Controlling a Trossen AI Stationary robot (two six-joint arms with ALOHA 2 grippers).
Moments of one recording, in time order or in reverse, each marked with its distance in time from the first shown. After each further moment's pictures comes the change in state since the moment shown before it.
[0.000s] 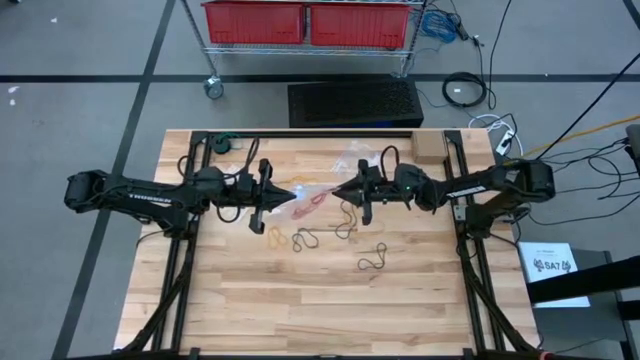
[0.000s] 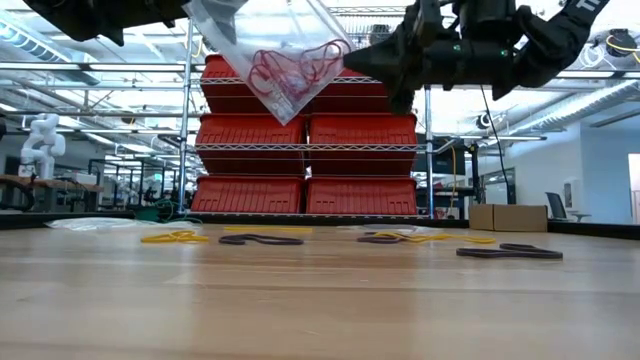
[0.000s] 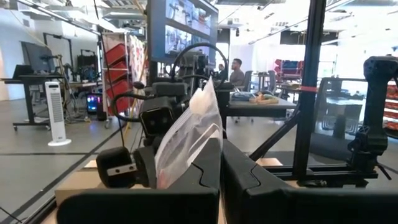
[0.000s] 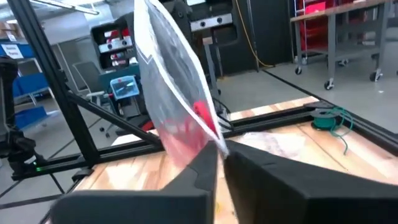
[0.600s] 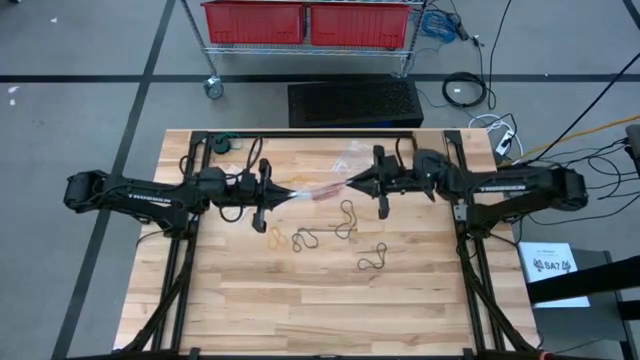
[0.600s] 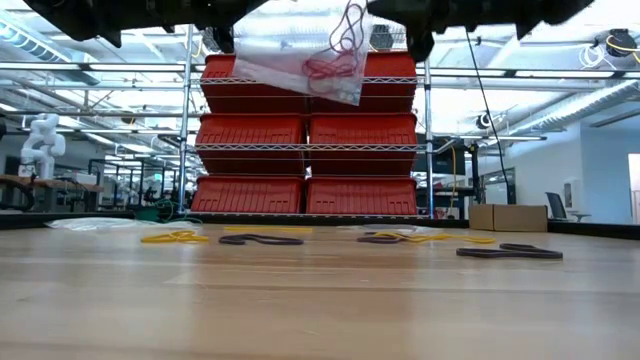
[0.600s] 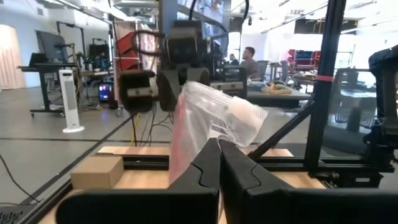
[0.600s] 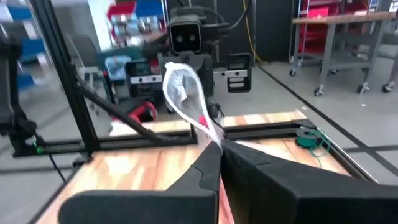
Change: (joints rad) left arm 0.001 -0.002 0.000 -0.053 -0.048 0.000; right arm 0.013 -0.306 0.185 -0.577 0.005 -0.154
